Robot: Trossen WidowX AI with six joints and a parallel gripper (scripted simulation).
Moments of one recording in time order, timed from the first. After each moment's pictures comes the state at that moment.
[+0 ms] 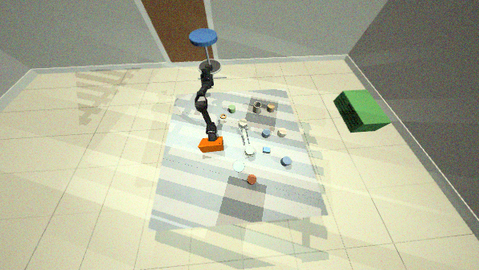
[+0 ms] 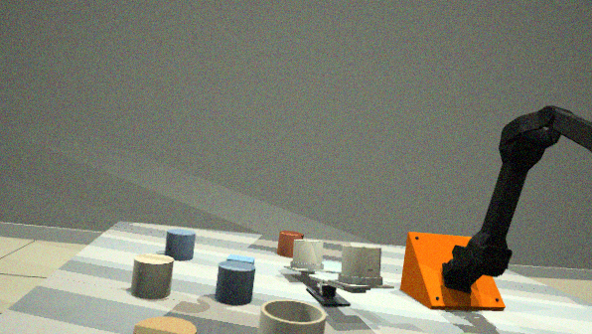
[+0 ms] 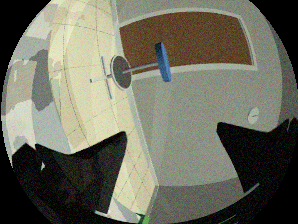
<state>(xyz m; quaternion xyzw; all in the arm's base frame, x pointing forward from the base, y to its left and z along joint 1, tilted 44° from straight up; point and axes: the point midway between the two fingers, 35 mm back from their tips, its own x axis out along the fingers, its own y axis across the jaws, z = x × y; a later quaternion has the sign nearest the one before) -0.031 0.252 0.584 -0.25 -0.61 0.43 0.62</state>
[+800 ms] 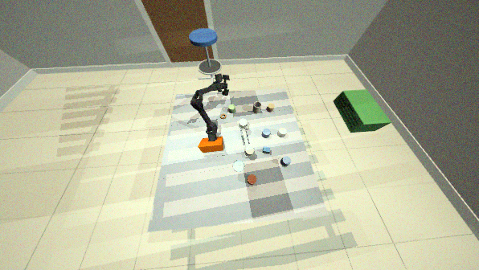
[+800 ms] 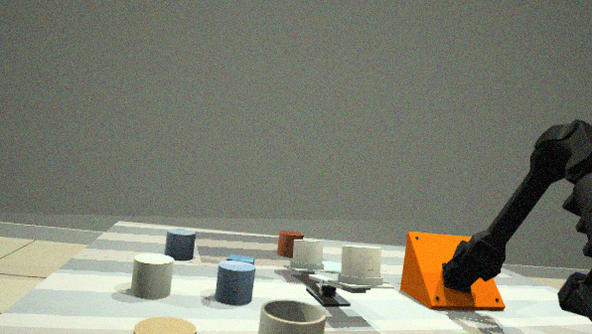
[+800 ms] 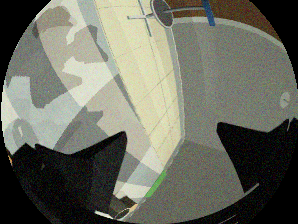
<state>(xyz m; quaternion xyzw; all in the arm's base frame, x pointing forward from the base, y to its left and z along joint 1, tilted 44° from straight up) 0.107 0.316 0.472 -0.46 -0.43 0.46 0.63</state>
